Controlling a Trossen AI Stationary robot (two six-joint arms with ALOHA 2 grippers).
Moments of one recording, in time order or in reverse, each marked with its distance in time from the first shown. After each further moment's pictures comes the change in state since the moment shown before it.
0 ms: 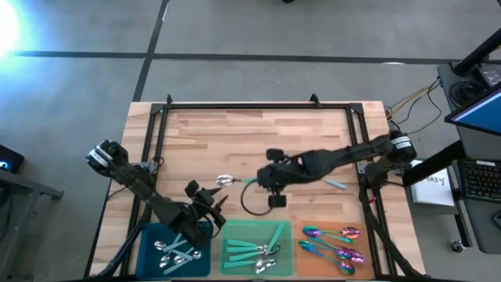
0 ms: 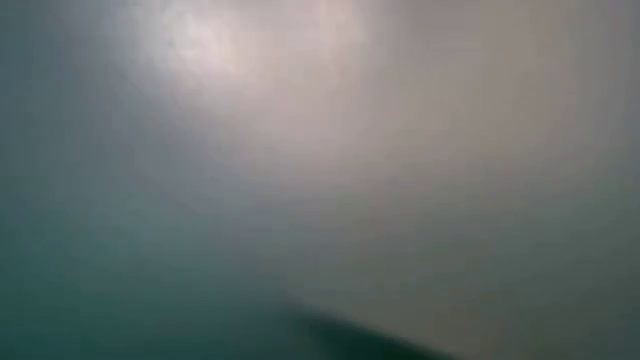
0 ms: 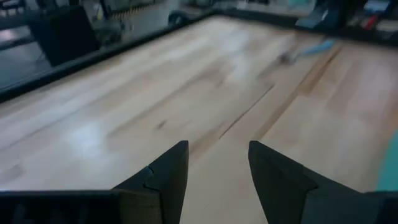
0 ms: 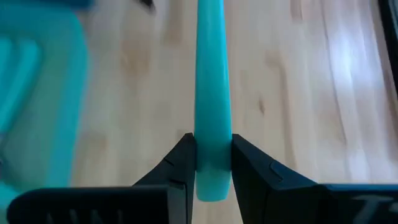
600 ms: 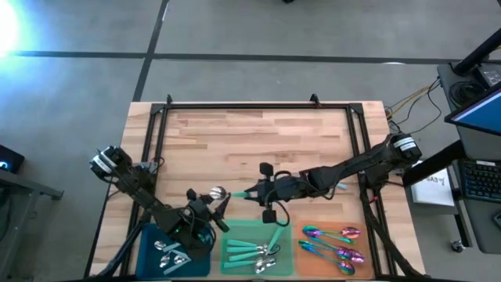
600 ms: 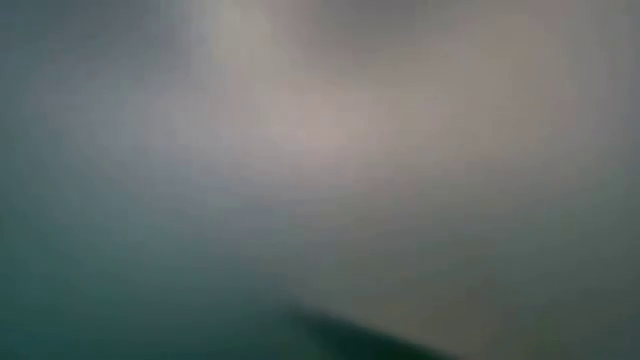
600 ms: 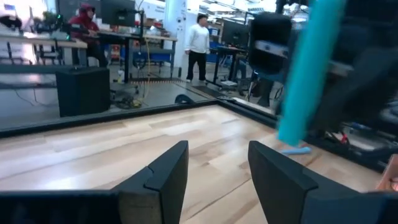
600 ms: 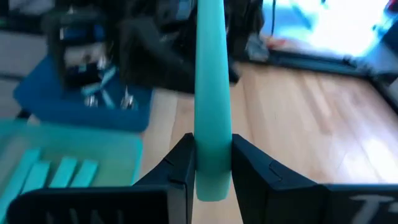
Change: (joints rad) left arm -0.066 0.075 0.005 0.474 -0.398 0.165; right arm 0.092 -0.034 -0.340 0.837 0.025 -0.041
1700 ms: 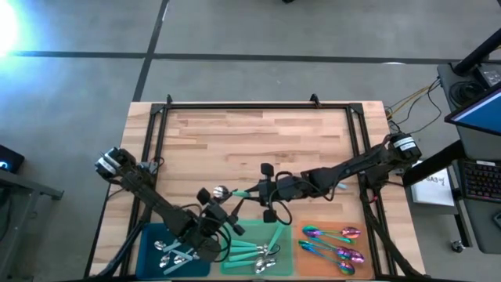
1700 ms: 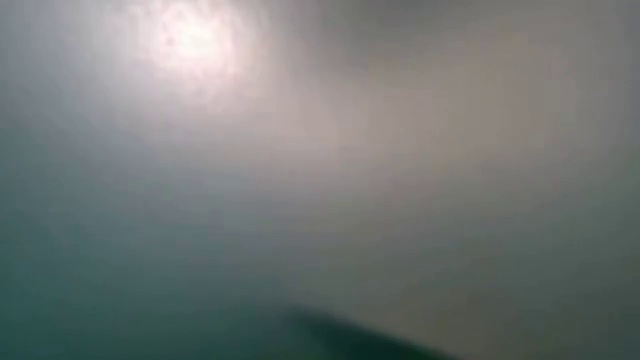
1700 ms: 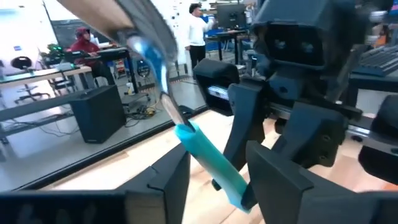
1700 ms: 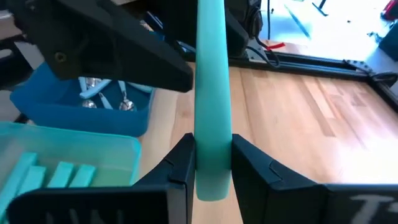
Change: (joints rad) left arm 0.073 0.045 0.262 -0.001 0.081 0.475; right arm -0.004 0.000 -0.075 0.123 0.000 0.000
